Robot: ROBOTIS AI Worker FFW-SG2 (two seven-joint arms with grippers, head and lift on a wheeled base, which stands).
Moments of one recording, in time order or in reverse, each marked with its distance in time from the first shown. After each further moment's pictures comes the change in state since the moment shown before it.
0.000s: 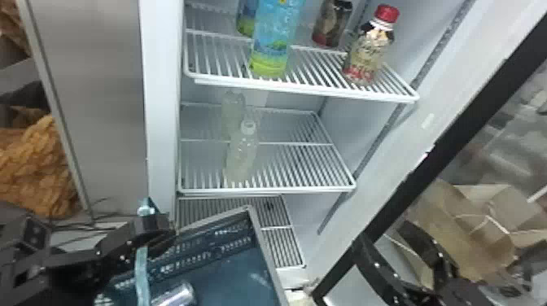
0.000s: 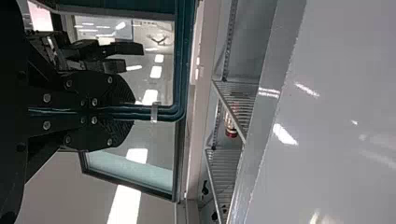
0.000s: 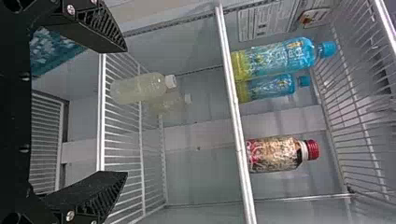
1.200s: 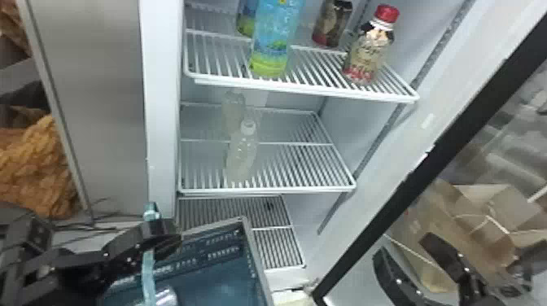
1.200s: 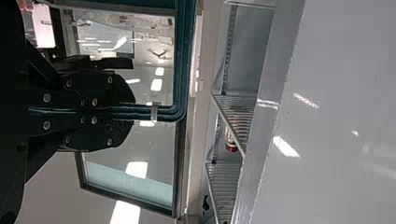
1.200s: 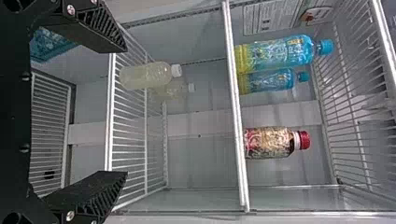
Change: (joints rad) left arm -0.009 0.000 -0.002 -0.002 -0.062 -0.006 -0.001; right arm 0.092 0.000 -0.048 0.009 -0.017 -0.102 0.003
